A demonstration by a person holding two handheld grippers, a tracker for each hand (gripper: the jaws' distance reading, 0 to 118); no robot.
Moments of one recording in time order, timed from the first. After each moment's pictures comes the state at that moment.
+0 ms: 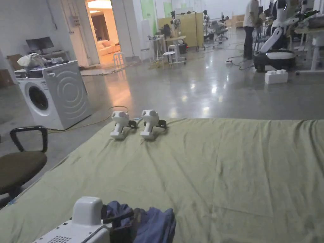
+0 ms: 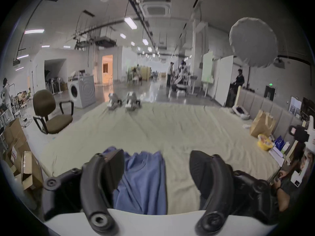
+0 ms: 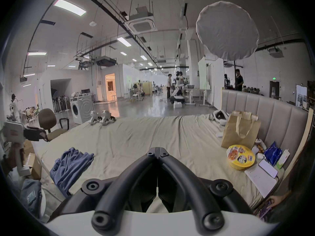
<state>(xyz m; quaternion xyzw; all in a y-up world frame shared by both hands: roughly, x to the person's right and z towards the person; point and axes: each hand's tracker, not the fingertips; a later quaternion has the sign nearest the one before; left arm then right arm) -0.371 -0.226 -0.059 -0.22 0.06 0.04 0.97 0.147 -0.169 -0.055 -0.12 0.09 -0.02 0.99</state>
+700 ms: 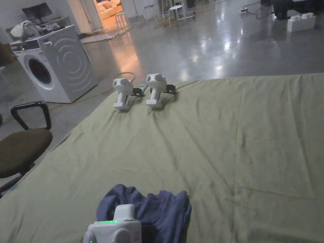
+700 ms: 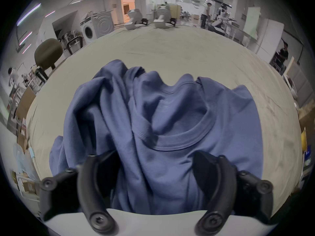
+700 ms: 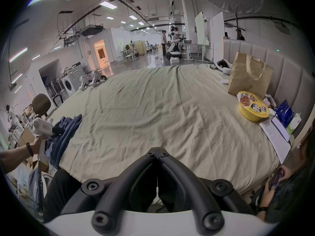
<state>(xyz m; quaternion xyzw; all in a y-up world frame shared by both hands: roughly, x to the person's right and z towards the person) -0.443 -0.414 -0.215 -0.48 0.17 0.07 0.86 0.151 -0.277 -0.111 -0.33 0.08 -0.04 0.94</state>
